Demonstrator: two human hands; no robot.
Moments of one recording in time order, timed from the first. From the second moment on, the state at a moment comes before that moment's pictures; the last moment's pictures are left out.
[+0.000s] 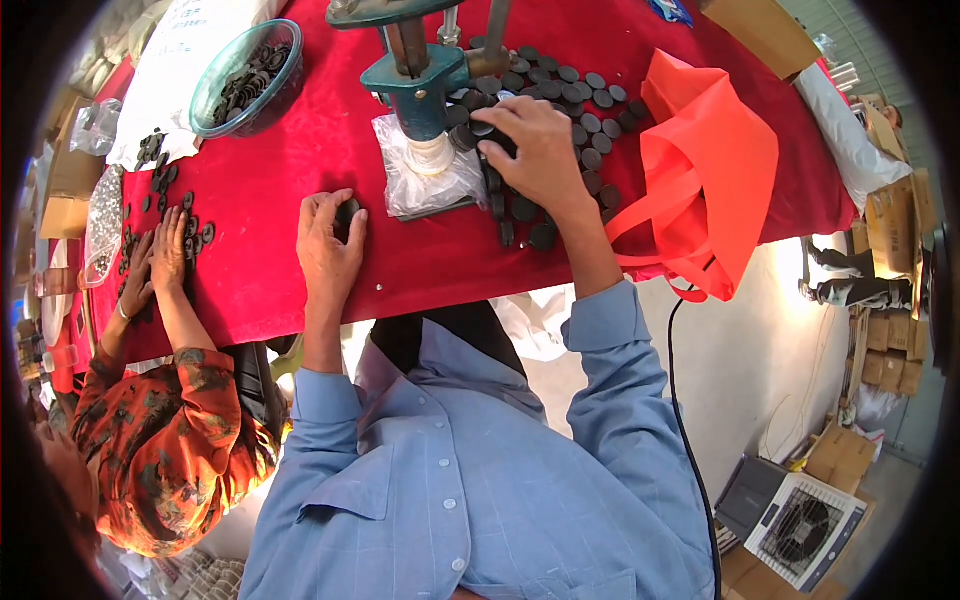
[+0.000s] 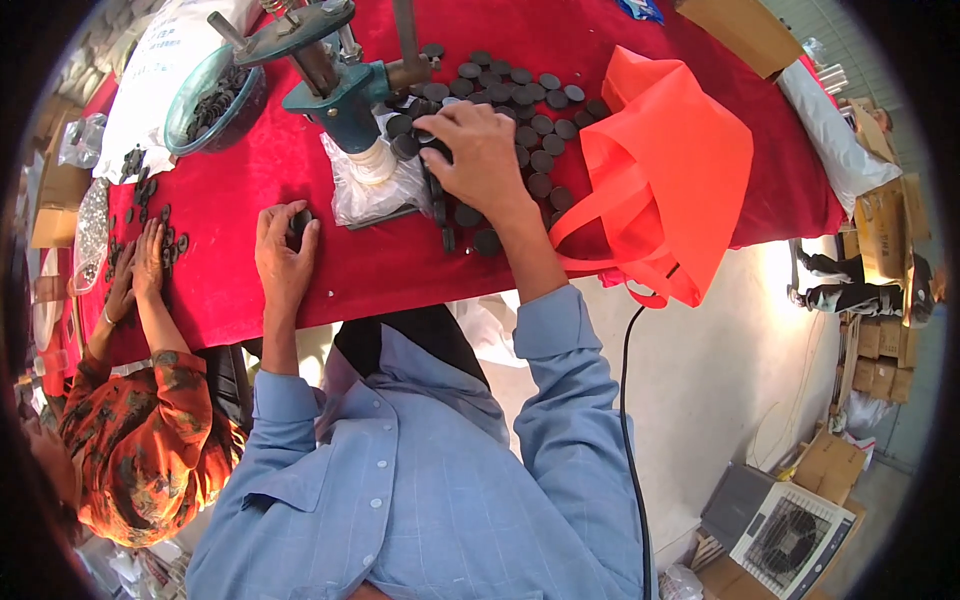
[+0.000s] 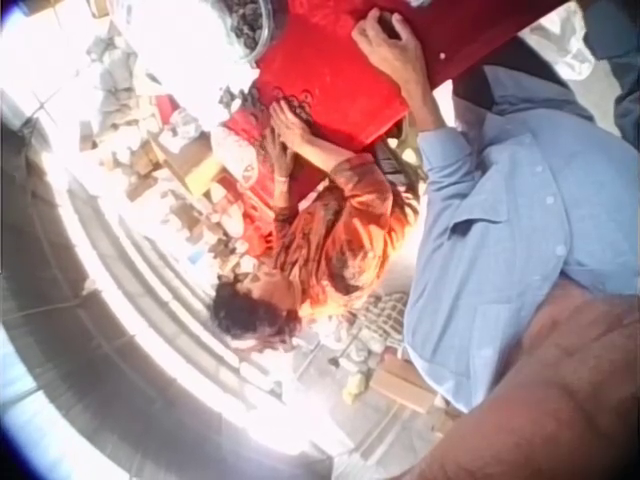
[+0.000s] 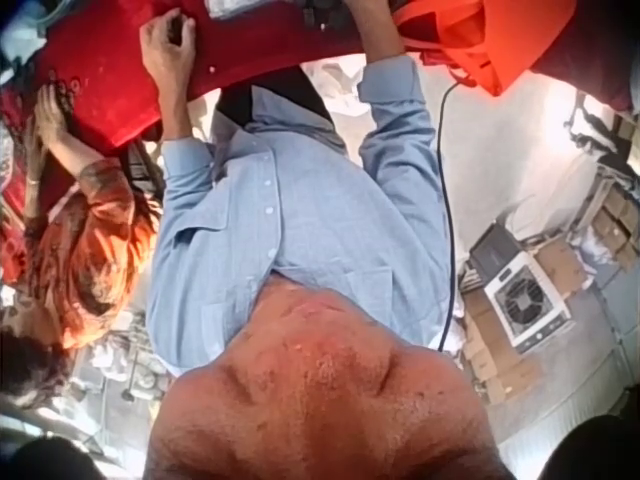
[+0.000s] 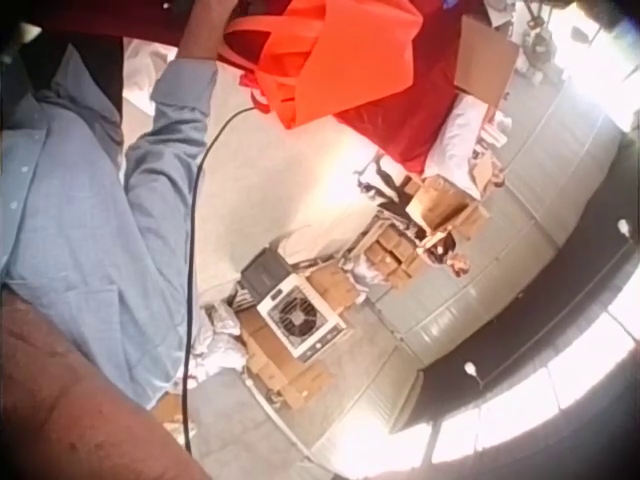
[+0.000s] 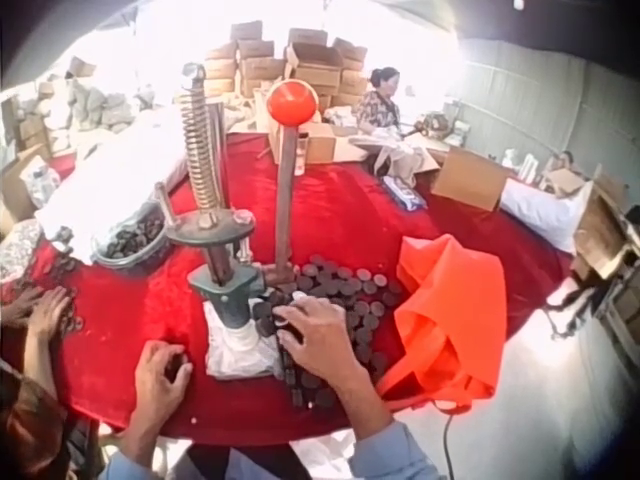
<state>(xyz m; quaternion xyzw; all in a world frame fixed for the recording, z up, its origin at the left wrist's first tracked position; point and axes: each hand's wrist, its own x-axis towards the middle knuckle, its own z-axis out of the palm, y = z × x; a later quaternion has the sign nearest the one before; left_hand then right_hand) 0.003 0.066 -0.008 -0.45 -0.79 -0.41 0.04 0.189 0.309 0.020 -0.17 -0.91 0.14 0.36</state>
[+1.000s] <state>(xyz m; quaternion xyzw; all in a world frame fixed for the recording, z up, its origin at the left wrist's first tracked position) 0.012 0.065 -0.003 -0.47 -0.76 -0.42 0.13 0.266 0.180 -0.003 -0.37 -0.87 0.10 0.32</state>
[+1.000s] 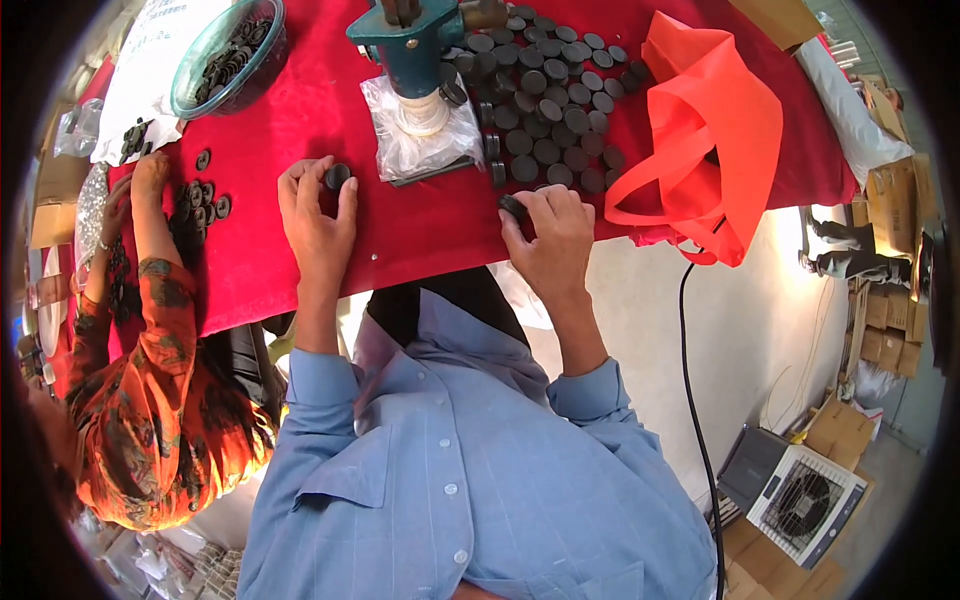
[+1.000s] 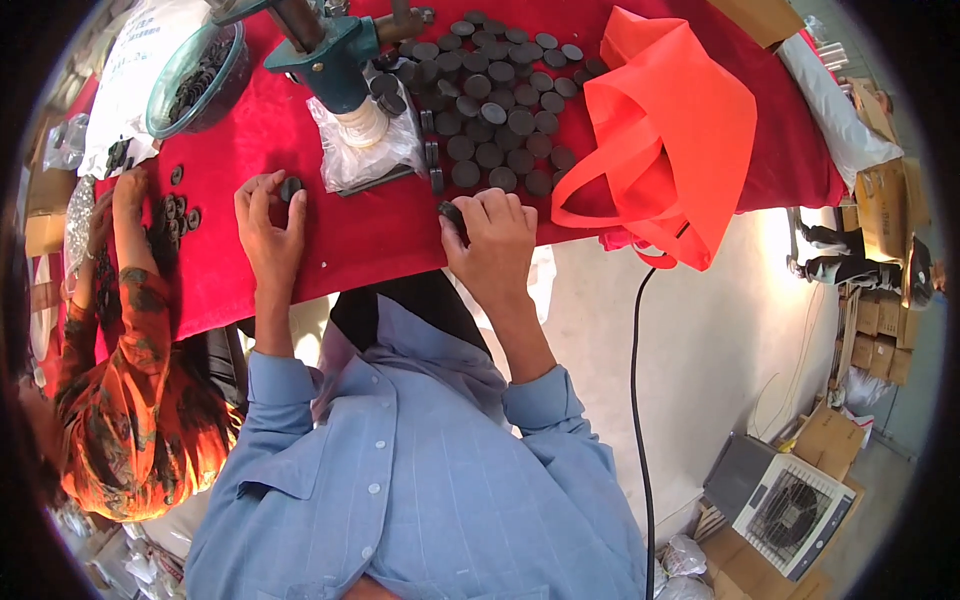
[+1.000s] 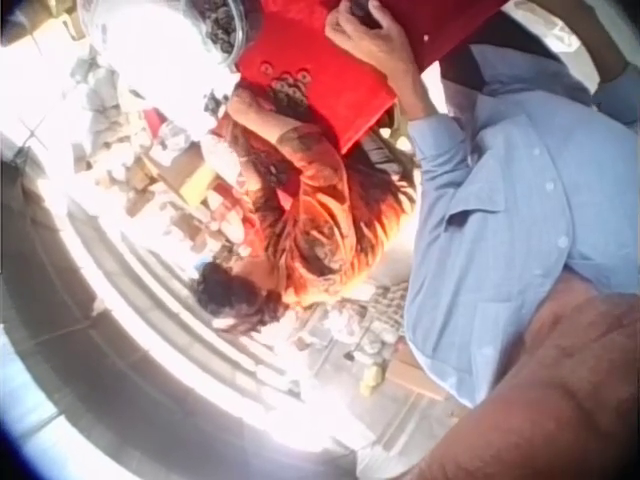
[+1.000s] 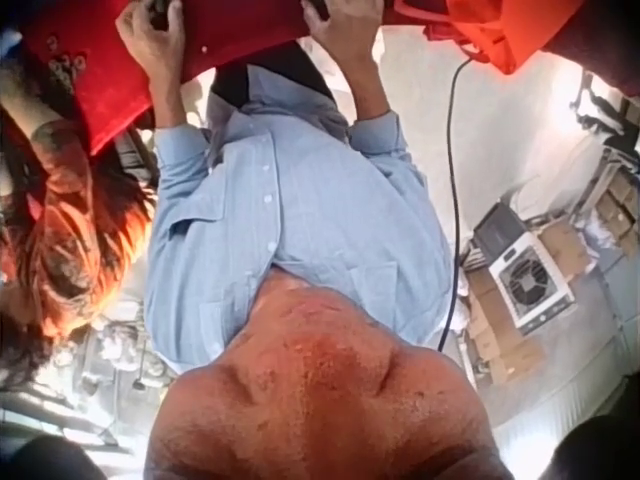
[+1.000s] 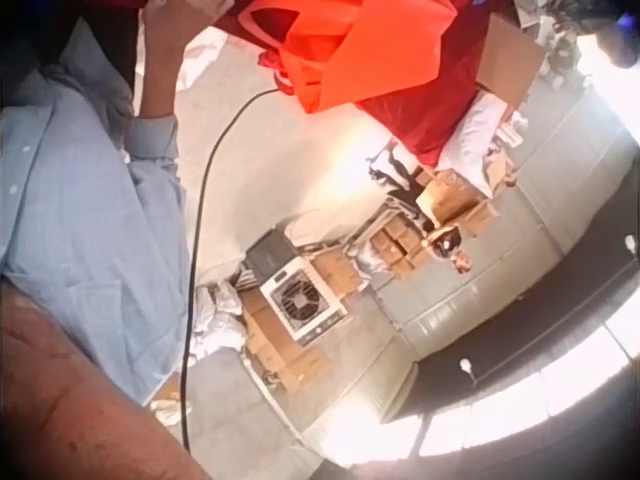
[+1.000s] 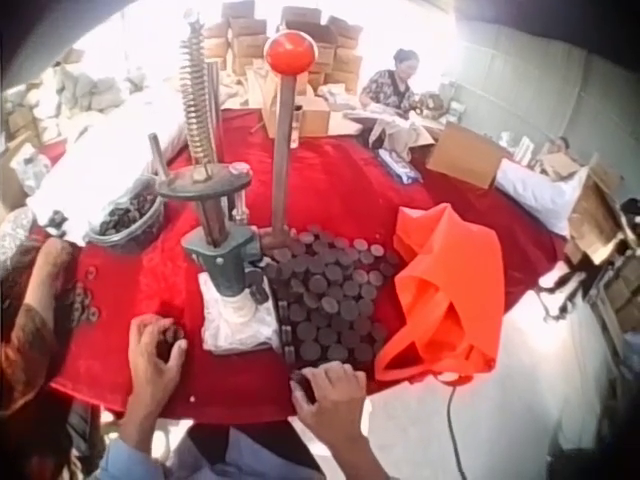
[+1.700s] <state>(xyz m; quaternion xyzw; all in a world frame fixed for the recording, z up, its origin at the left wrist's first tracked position) 0.110 0.039 0.053 -0.46 -0.52 -0.69 -0.18 0.240 0.136 0.056 -0.19 -0.69 0.52 0.46</state>
